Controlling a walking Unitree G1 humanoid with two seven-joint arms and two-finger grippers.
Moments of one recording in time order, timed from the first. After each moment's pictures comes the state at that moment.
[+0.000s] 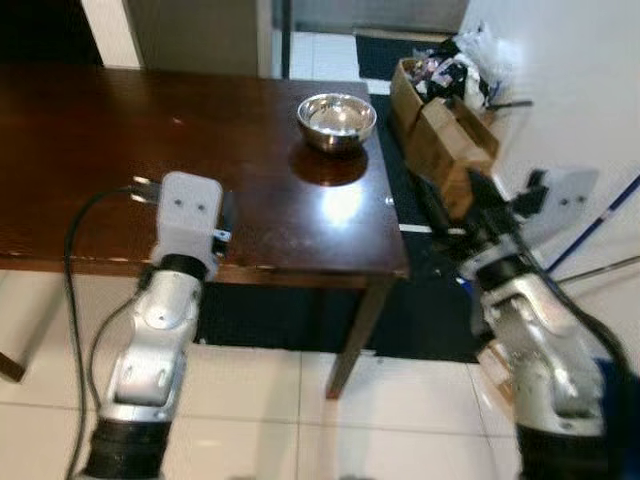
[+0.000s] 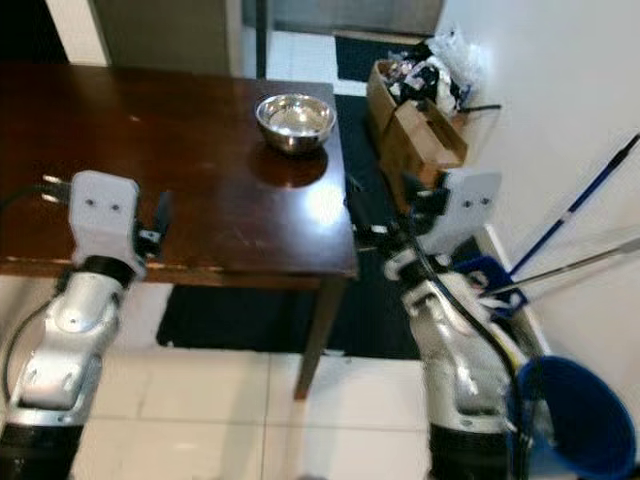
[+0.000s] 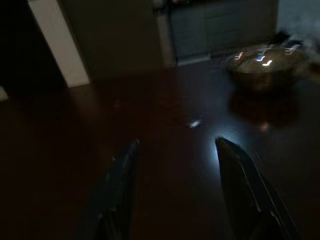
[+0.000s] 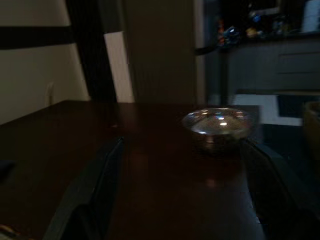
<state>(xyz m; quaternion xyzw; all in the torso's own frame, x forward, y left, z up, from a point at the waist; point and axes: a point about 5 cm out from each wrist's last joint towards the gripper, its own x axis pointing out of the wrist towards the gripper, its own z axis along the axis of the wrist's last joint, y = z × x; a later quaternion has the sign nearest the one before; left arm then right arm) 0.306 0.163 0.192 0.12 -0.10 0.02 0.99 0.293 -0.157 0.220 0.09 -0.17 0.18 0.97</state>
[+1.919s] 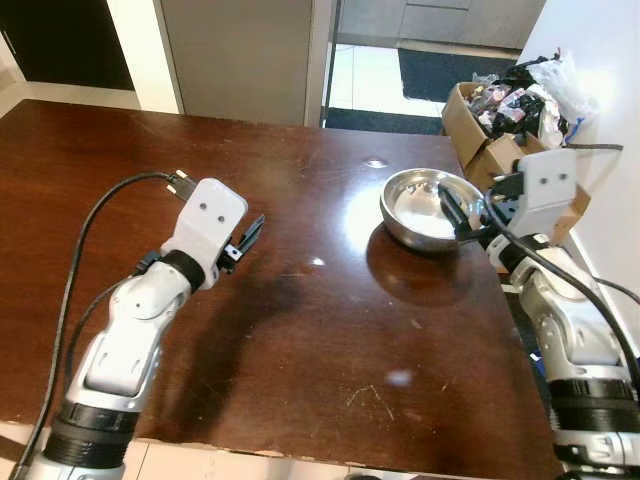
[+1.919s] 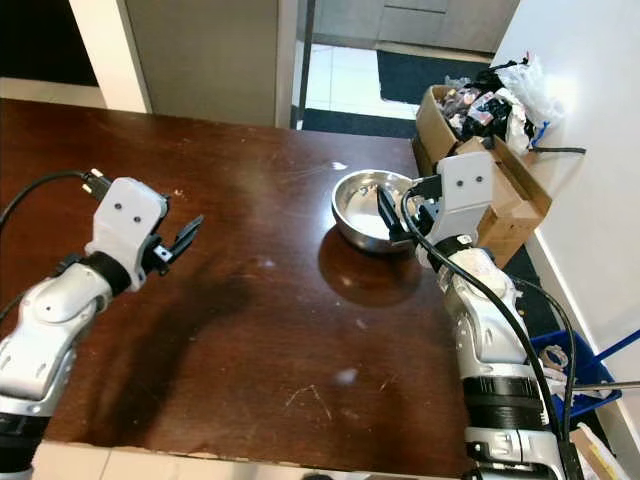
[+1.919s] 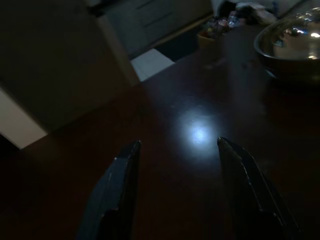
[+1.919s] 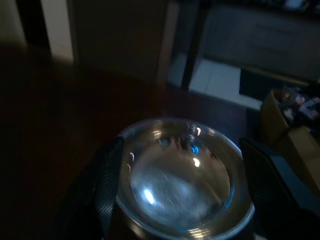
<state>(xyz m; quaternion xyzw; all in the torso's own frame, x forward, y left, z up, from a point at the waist) 0.309 0.157 0.199 0.22 -0.07 -0.20 0.95 0.344 -0.221 0.202 -0.07 -0.05 0.08 0.99</state>
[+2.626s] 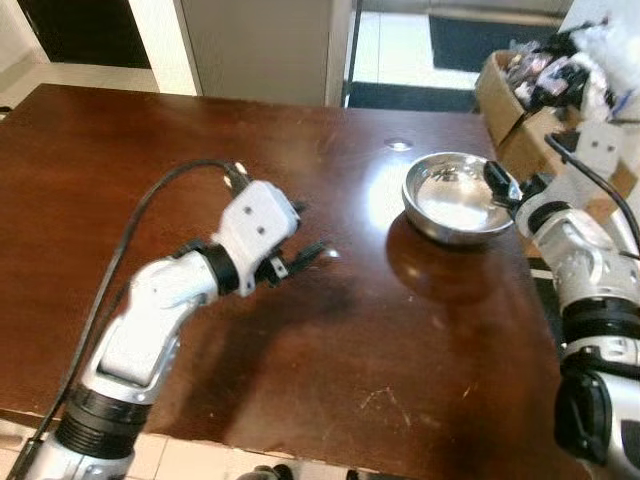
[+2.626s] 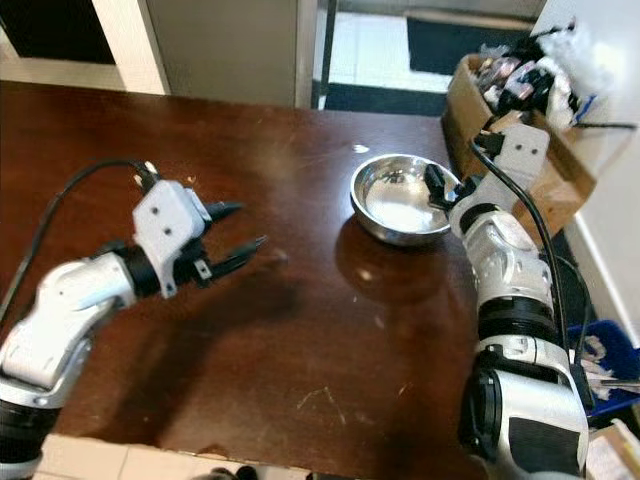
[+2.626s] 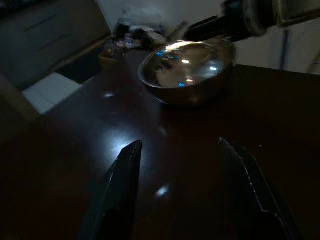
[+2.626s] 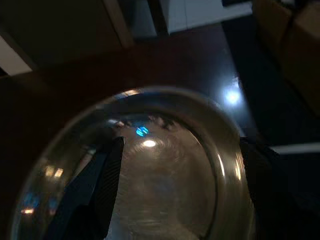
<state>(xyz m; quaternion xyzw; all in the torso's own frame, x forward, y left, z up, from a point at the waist) 0.292 0.105 0.219 0.19 -0.11 -0.43 0.88 0.384 -0.268 0.204 0.13 0.02 -0.04 0.99</state>
